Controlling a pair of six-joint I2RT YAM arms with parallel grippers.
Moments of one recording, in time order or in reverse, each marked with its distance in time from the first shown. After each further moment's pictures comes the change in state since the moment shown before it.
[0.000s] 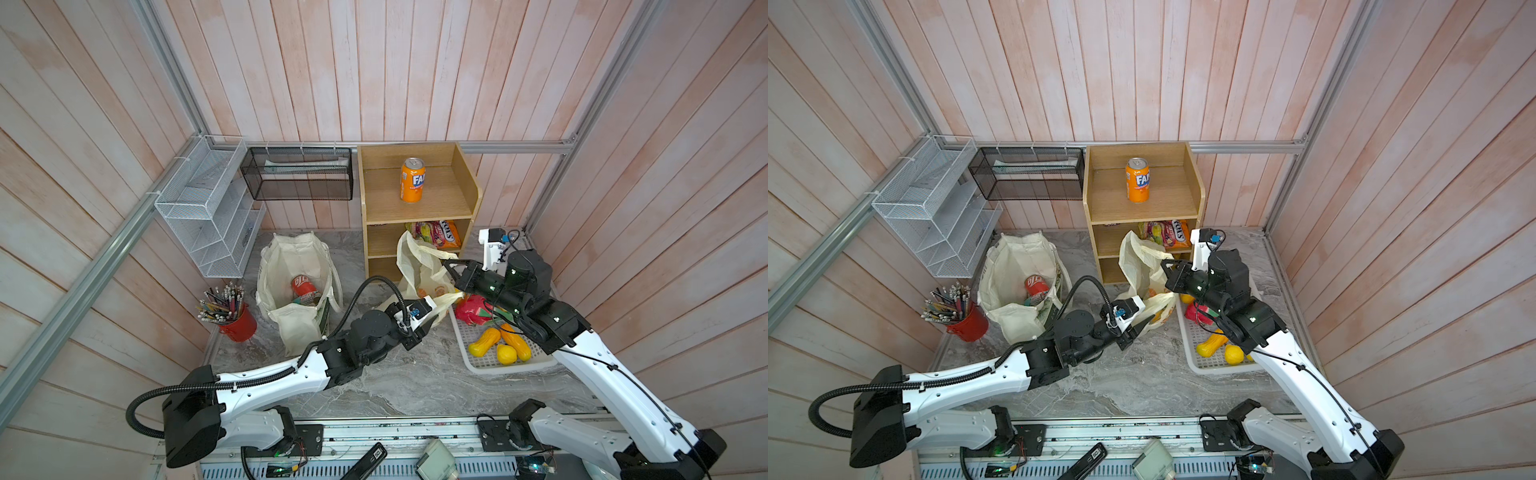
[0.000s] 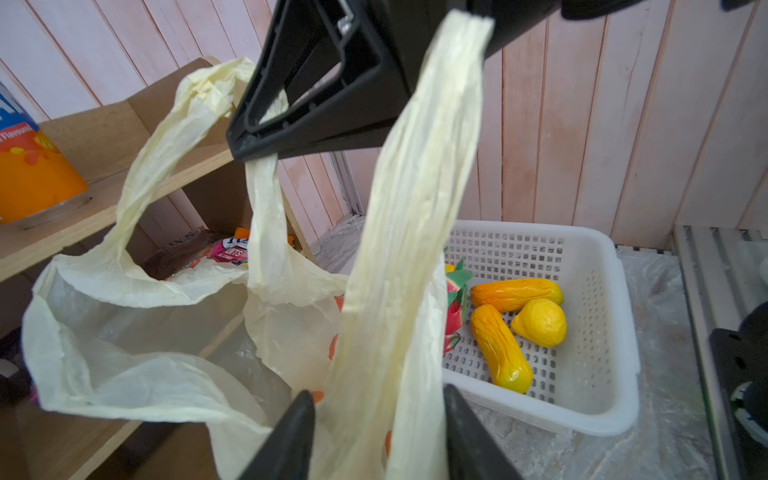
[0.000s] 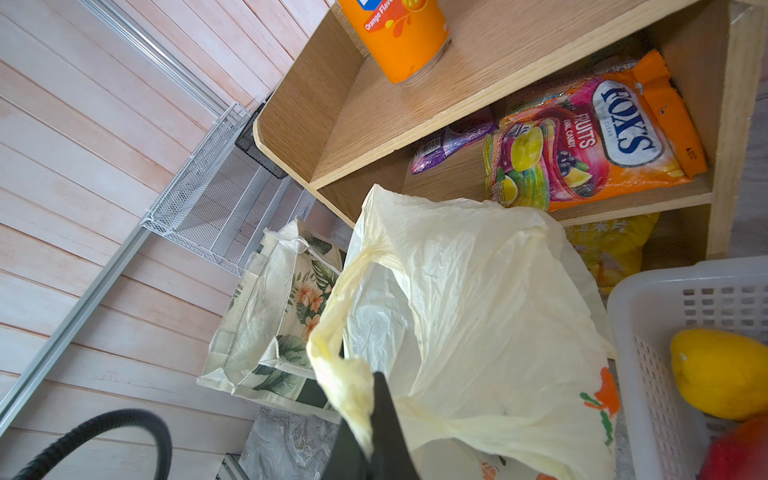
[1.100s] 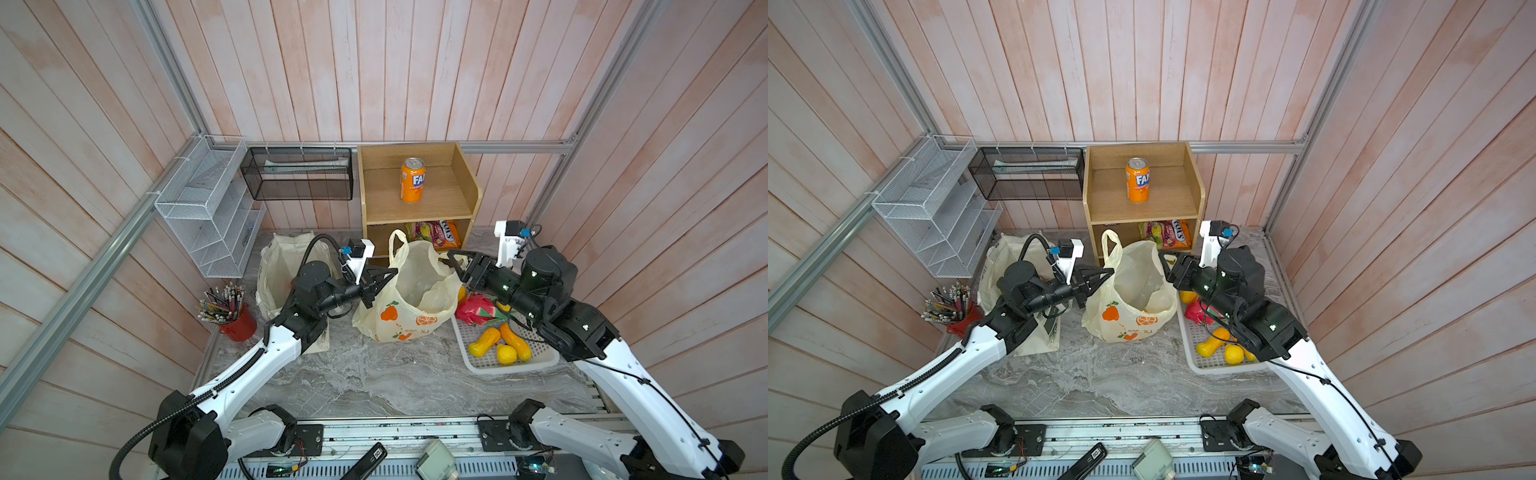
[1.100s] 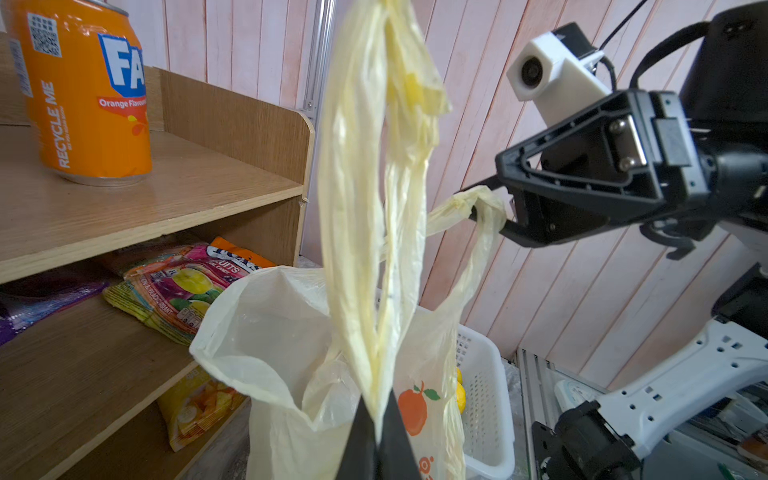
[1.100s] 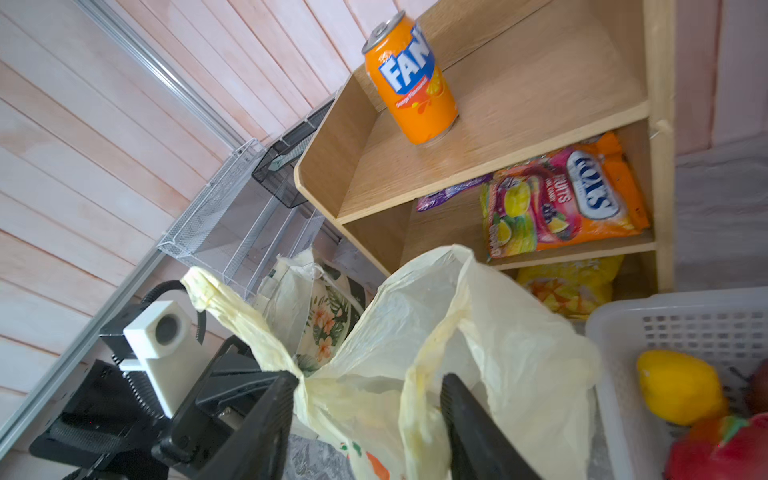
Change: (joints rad) left arm 0.543 -0.066 0.072 0.016 0.785 -0.504; right arm 0.051 -0.018 0.210 -0.172 0.177 -0.053
